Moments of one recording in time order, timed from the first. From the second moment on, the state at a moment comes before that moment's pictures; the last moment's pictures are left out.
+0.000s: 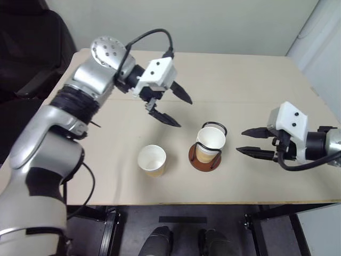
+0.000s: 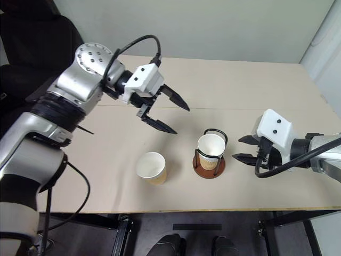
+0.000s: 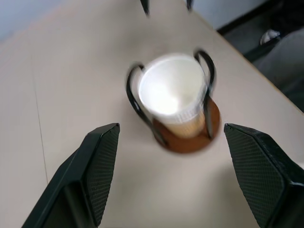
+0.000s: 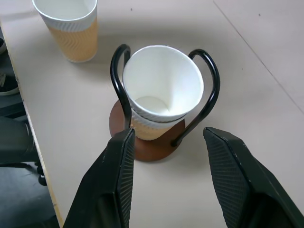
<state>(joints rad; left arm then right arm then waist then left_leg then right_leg) -1.47 0.82 -0.83 0.63 -0.59 -0.13 -1.59 -0.38 -1.17 -0.21 -0.70 0.78 0.98 0.80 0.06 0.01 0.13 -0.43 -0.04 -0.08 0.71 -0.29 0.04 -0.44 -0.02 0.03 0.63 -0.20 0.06</state>
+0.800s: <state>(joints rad) -1.50 0.96 -1.20 0.57 -0.66 -0.09 -1.59 -0.40 -1.11 -0.18 -0.73 0.84 1.08 0.72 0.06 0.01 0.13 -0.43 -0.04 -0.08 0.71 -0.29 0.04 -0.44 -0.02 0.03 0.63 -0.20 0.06</state>
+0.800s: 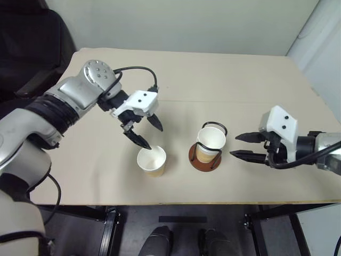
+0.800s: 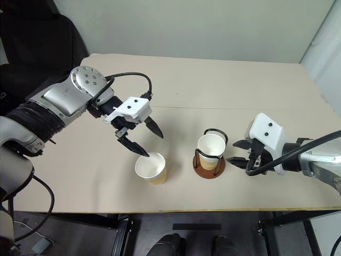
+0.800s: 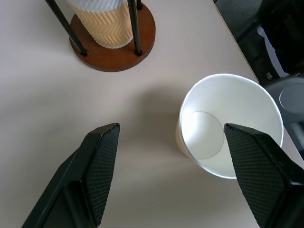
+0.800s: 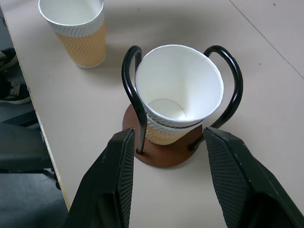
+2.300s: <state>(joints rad) -1.45 0.90 -1.18 0.57 -0.63 -0.08 -1.59 -0.45 -1.14 -0.26 -0.68 0.97 0.91 0.87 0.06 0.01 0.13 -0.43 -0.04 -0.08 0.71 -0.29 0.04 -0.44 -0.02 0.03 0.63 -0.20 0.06</state>
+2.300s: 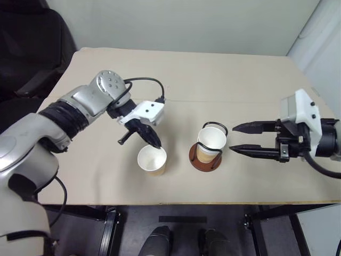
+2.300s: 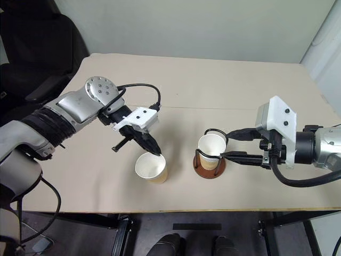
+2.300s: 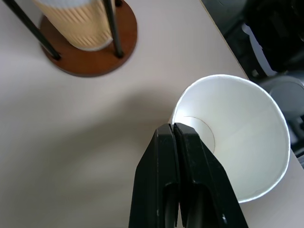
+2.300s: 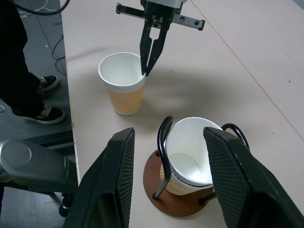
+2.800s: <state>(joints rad) -1.54 0.77 -1.01 0.75 -0.60 -0.06 -1.59 -0.38 -1.17 -0.26 -0.62 0.90 0.89 0.90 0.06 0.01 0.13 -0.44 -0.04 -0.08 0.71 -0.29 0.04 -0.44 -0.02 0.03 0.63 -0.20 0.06</state>
